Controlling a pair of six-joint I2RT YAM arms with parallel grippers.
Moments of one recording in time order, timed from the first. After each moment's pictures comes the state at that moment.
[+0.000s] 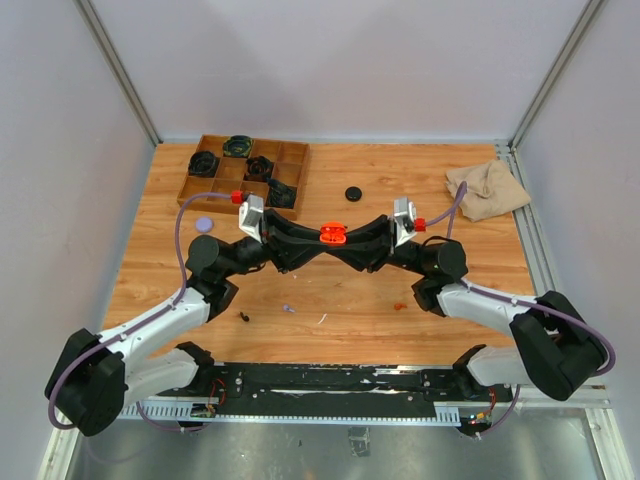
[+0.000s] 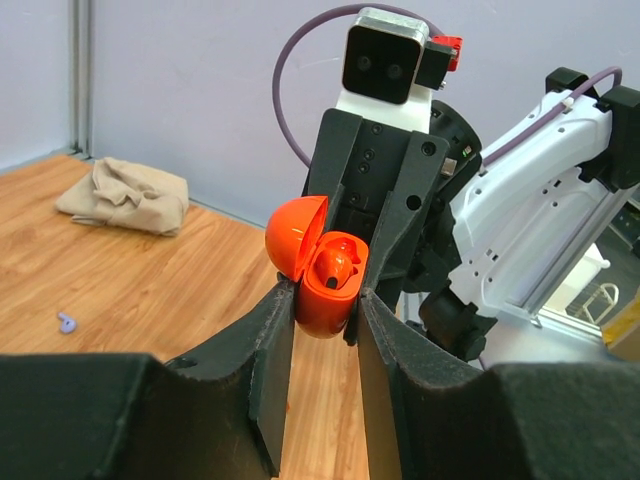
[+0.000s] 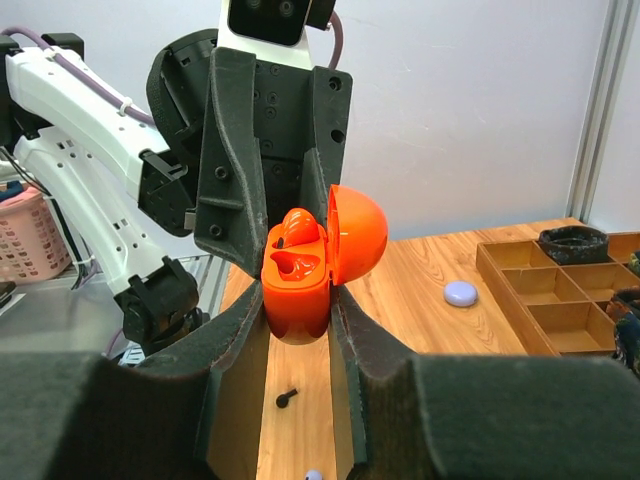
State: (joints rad) left arm -0.59 1.05 0.51 0.96 0.67 -0.58; right arm 0.64 1.30 0.50 1.38 -0.74 0.50
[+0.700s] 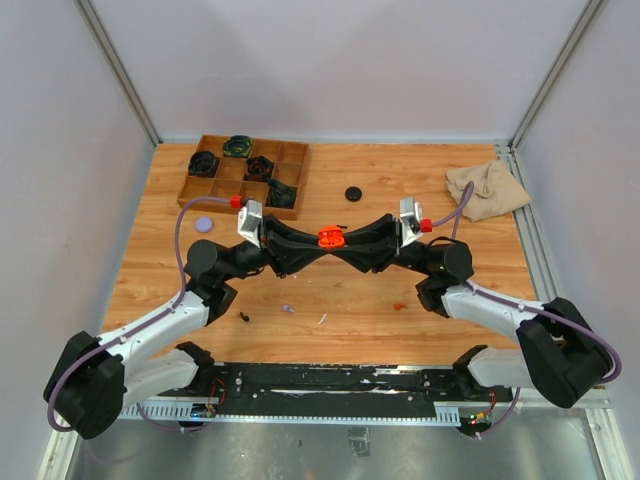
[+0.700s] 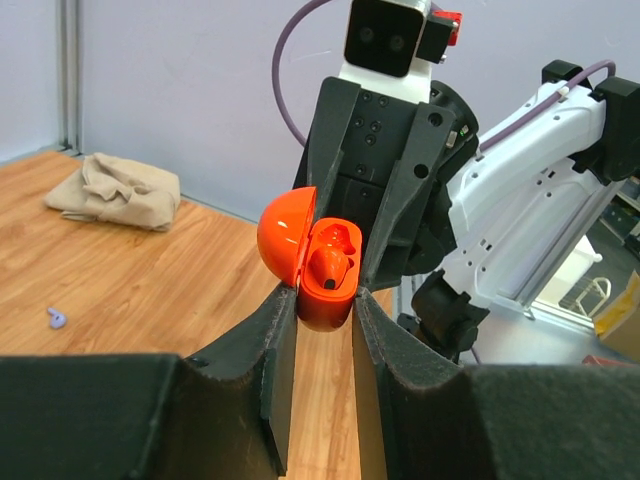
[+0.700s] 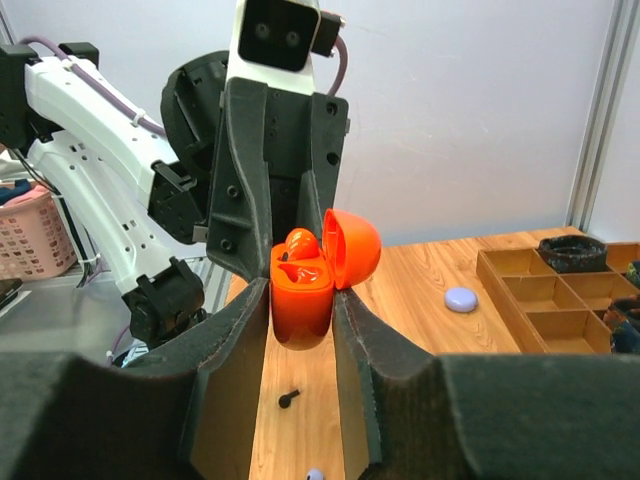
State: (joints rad) left arm -0.59 1.03 0.47 0.99 0.67 -0.59; right arm 0.62 1.27 0.49 1.37 -0.77 0.51
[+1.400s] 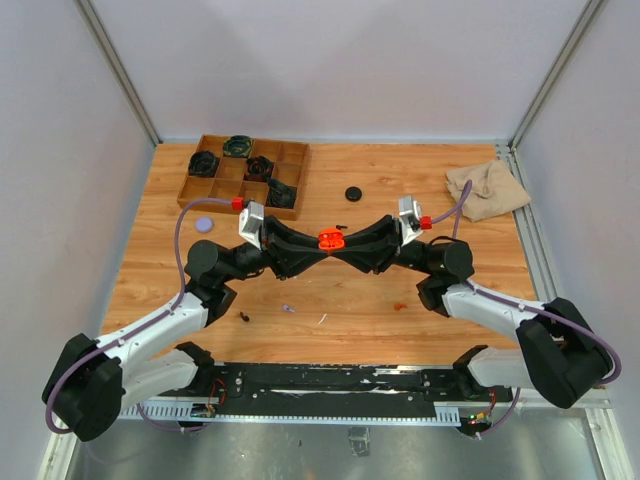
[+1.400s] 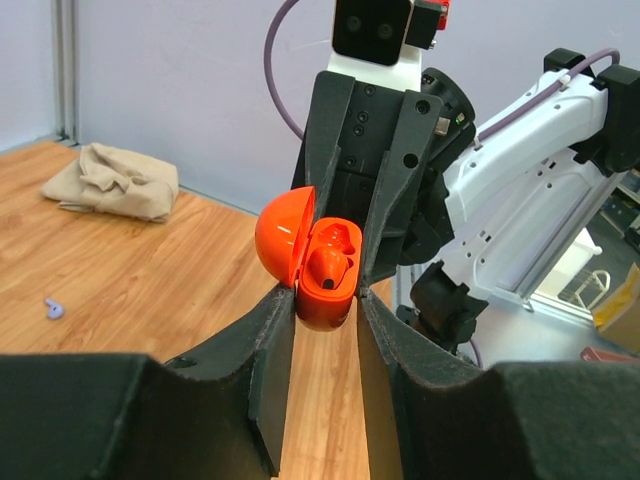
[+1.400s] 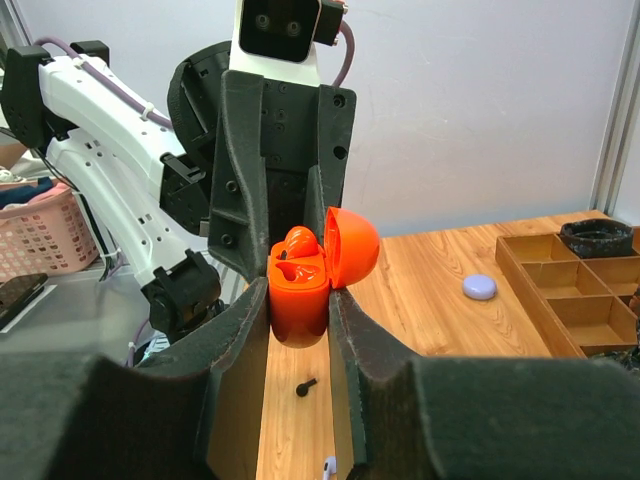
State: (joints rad) left arm -0.59 1.02 0.47 0.95 0.67 -0.57; right arm 0.60 1.26 0.49 1.35 -0.80 0.55
